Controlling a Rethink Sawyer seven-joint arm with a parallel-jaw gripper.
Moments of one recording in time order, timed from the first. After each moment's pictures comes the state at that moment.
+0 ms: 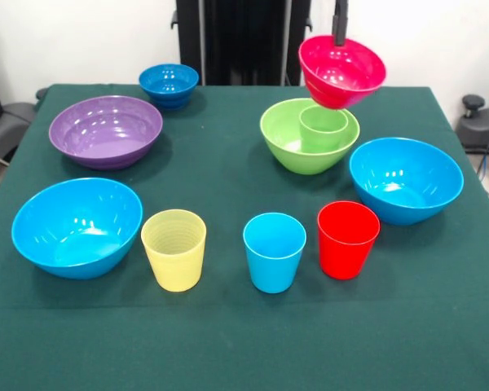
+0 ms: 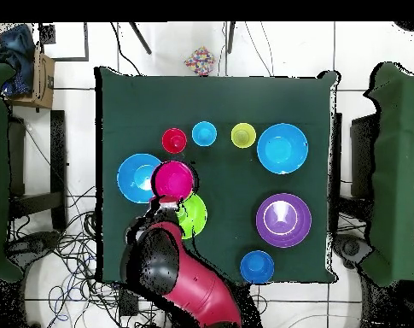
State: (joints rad) arm -0.11 -1.07 0.06 2.38 0.63 -0.05 2.59
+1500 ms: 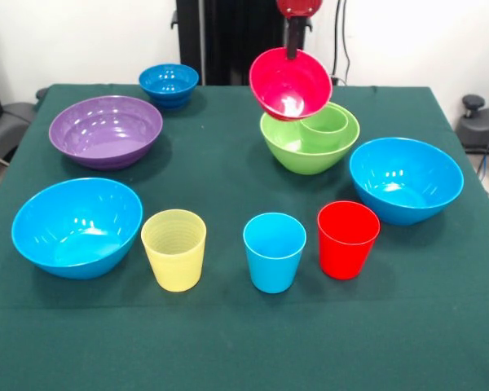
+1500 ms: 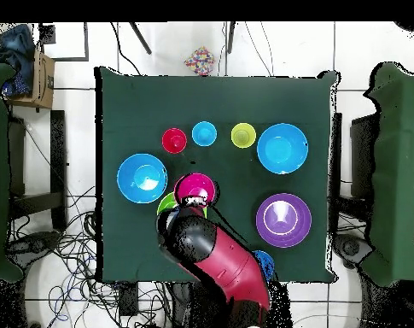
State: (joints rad) arm 0.00 -0.85 -0.28 2.10 0.55 0.38 2.59
